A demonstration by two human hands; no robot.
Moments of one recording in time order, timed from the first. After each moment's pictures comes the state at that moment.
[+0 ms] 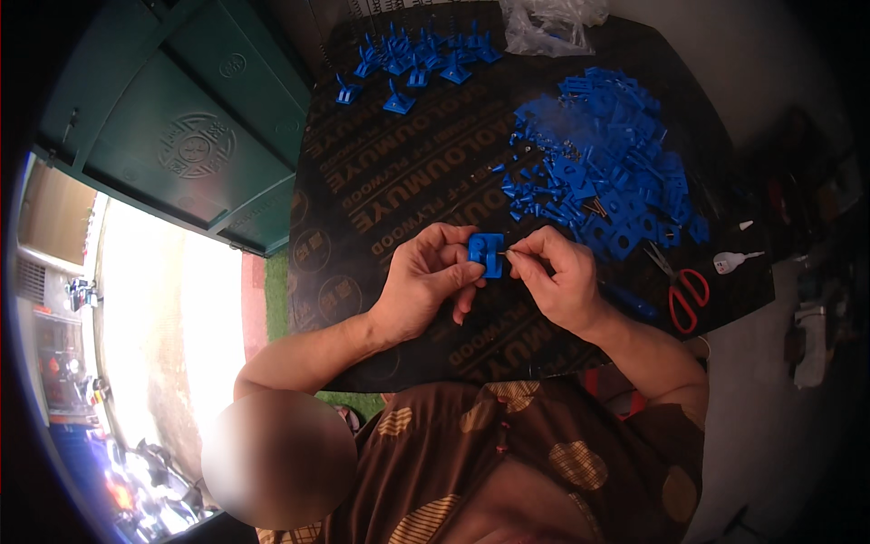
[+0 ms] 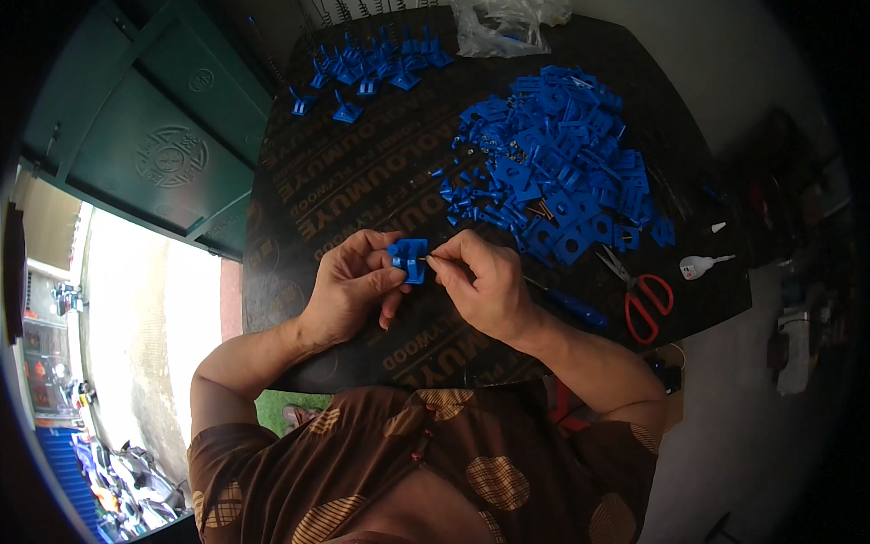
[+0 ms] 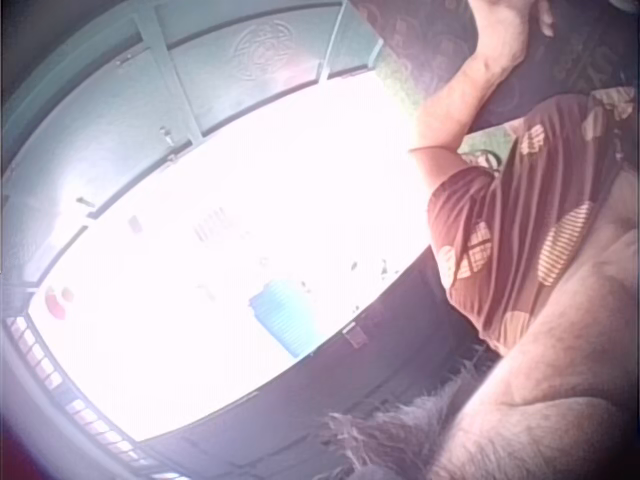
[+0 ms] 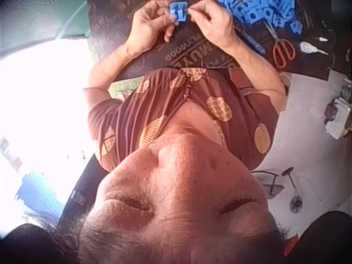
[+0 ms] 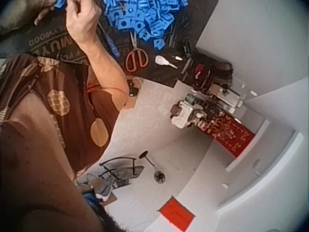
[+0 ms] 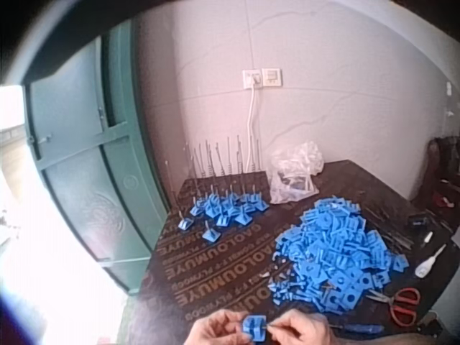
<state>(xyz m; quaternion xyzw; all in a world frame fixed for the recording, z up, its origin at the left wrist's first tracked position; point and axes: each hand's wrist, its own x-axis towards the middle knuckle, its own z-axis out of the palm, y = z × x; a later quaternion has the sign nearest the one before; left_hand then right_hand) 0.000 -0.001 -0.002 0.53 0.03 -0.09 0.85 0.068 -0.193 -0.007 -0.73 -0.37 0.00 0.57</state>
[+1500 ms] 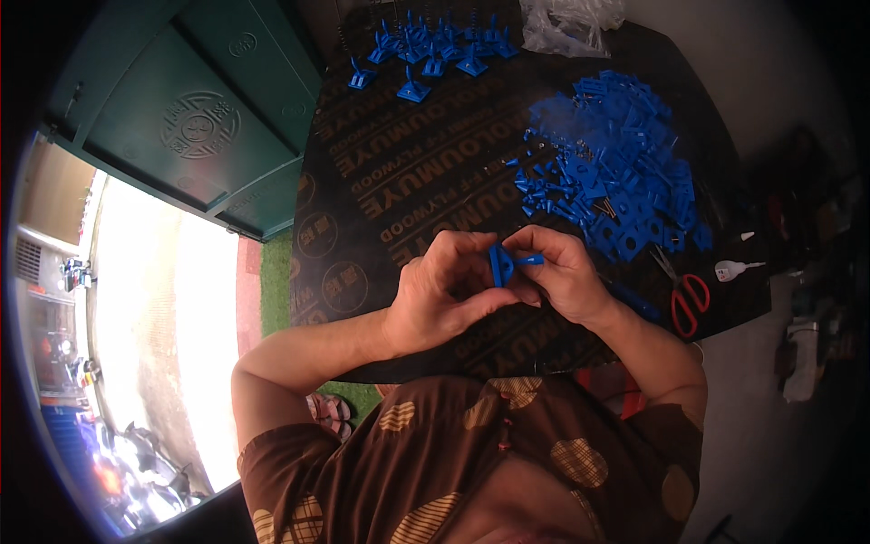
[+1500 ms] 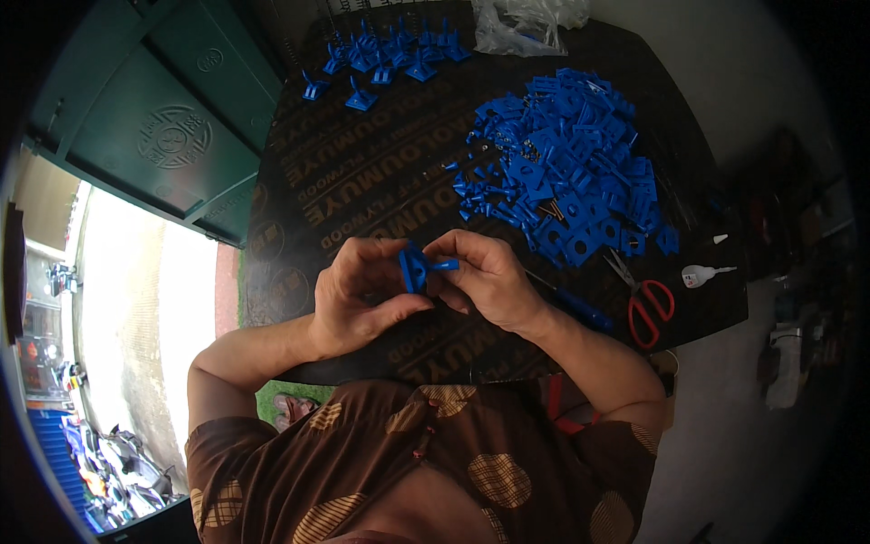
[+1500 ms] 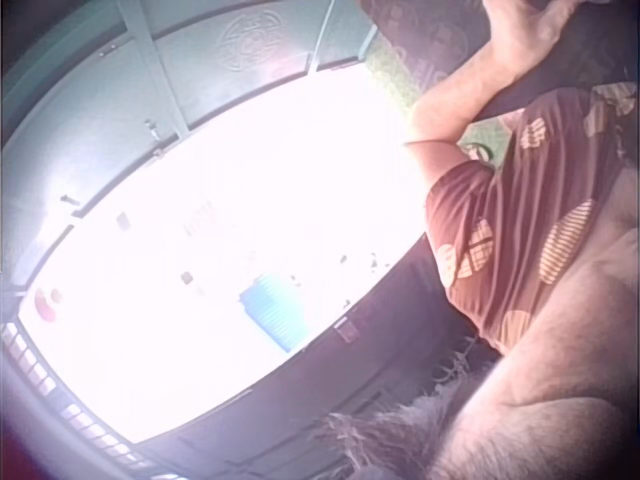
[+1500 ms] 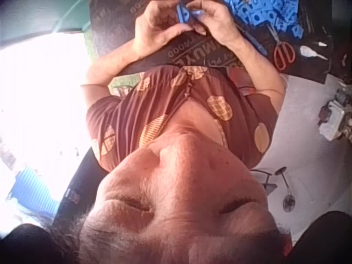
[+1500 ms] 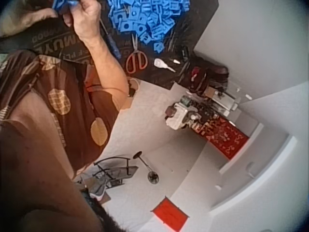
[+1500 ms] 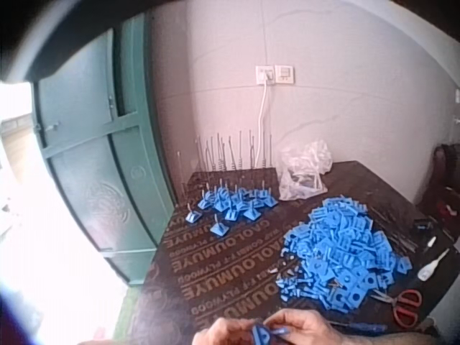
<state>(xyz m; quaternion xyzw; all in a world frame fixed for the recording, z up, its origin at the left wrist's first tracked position) -0.017 -0.009 -0.009 0.74 -0.17 0.14 0.64 0.072 -0.191 -0.013 -0.53 -0.26 0.36 0.72</state>
